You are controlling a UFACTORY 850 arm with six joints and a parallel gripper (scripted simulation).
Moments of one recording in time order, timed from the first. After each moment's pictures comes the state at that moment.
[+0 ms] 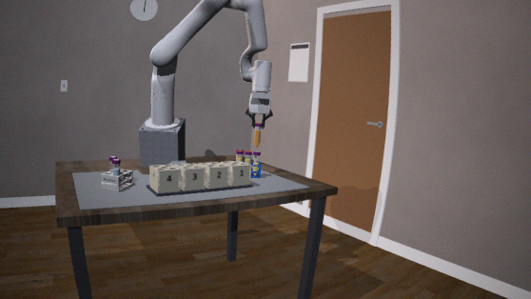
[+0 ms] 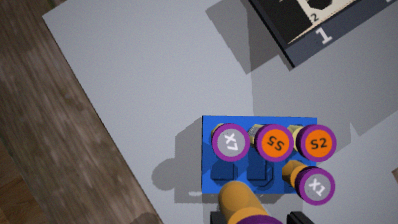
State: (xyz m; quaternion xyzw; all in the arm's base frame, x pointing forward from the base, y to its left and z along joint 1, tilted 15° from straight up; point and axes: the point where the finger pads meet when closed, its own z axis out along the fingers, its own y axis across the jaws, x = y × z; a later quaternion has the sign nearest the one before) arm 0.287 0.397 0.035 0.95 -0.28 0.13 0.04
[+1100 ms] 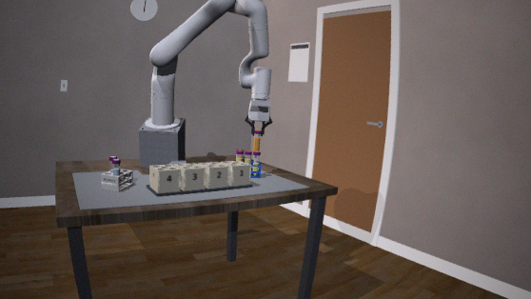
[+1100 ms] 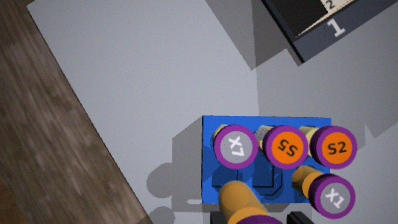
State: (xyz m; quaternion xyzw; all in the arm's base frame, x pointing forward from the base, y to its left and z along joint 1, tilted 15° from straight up) arm 0.295 0.391 0.000 0.95 -0.28 0.13 0.04
